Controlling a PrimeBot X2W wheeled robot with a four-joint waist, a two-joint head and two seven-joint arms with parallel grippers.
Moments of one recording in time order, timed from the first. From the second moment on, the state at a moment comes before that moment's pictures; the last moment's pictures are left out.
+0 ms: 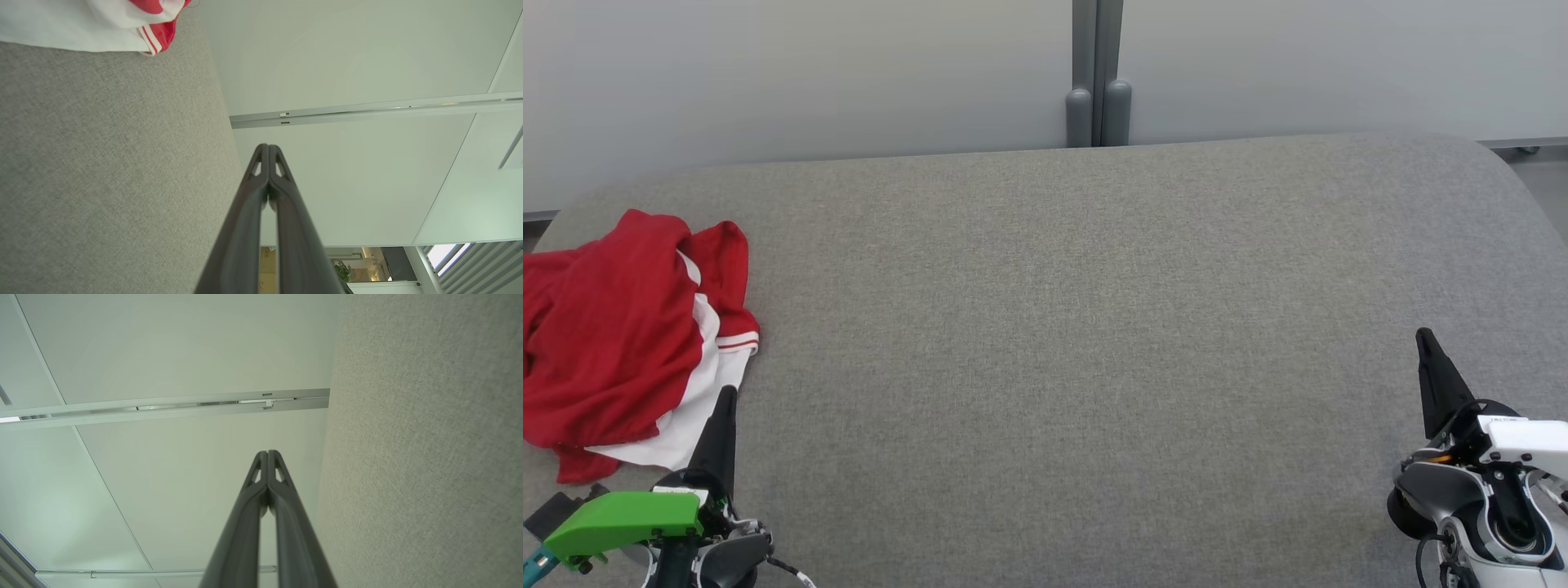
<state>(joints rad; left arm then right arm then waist) -0.06 0.04 0.09 0.28 -1.60 -0.12 0.11 -0.06 -0.05 -0.12 0.28 1.63 0.12 0.10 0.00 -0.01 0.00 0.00</state>
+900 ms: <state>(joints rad) -0.06 0.04 0.09 0.28 -1.60 -0.12 0.11 -0.06 -0.05 -0.12 0.28 1.63 0.12 0.10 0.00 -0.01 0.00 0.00</state>
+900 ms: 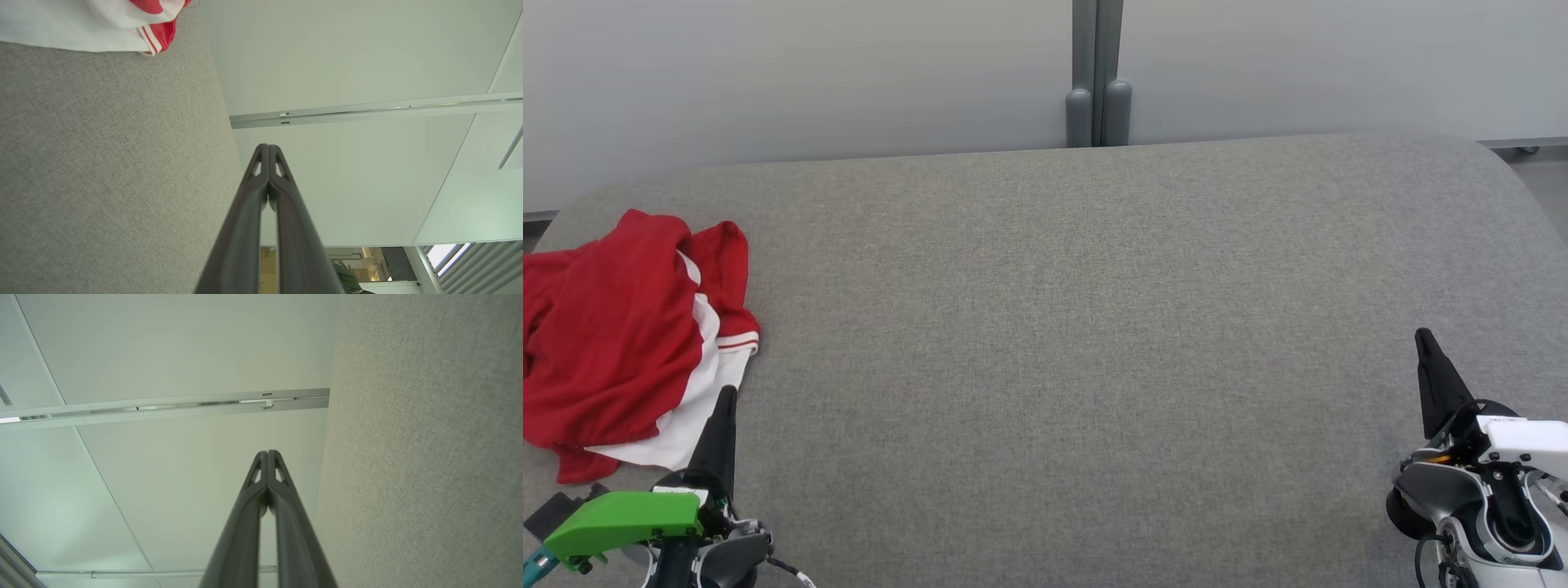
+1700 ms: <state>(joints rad) -0.02 0.02 0.07 0.31 -1.59 -0.12 0.10 -0.01 -0.04 -0.10 0.31 1.57 0.11 0.07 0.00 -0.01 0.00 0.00</state>
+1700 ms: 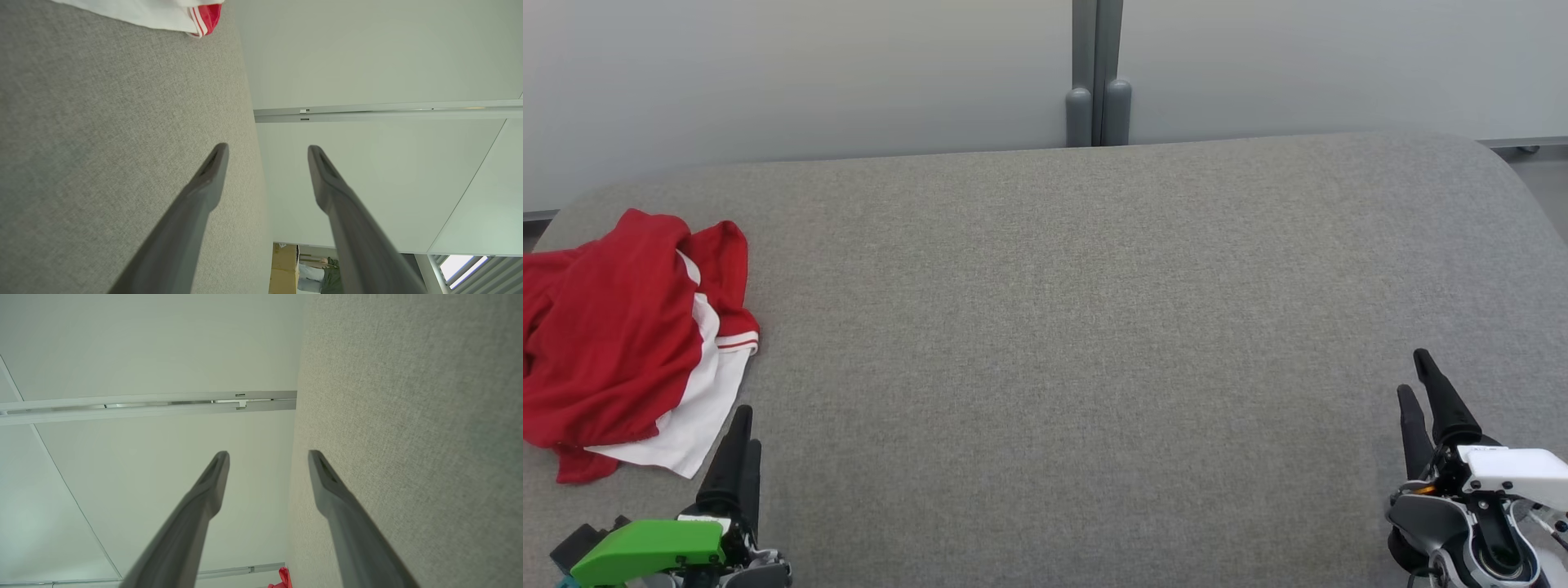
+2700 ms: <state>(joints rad) -0.02 0.08 -0.01 0.30 -1.21 -0.07 -0.01 -0.01 -0.13 0.03 0.22 1.07 0.04 -0.02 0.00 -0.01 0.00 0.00</state>
